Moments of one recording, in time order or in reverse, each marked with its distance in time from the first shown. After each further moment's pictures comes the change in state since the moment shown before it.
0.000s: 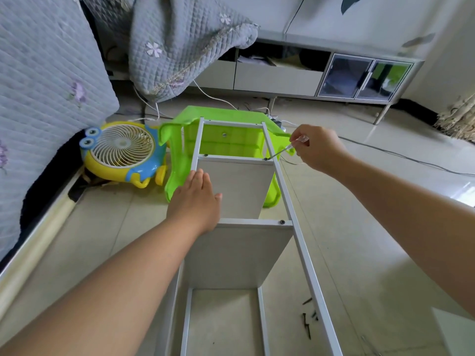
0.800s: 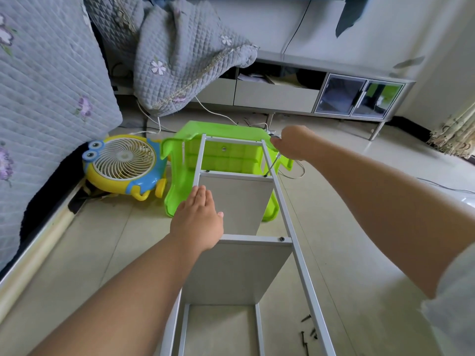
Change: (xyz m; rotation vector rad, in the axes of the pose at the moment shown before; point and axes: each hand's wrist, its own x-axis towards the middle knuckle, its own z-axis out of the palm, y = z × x) left_hand -0.006 0.004 0.000 -0.017 -0.023 0.010; right_hand 0.048 -0.035 -0.004 -0.415 -0.259 0.063
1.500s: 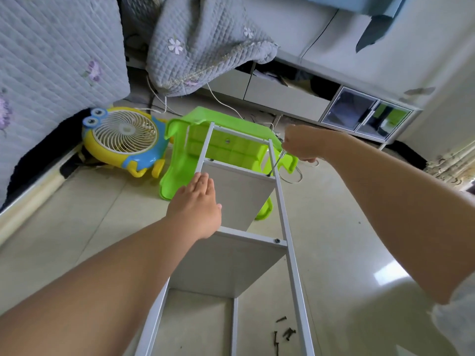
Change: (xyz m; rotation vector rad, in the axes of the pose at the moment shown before) left_hand -0.006 0.000 0.002 -0.040 0.008 -0.012; right_hand -0.005 -0.011 -0.015 -0.145 -0.141 -0.139
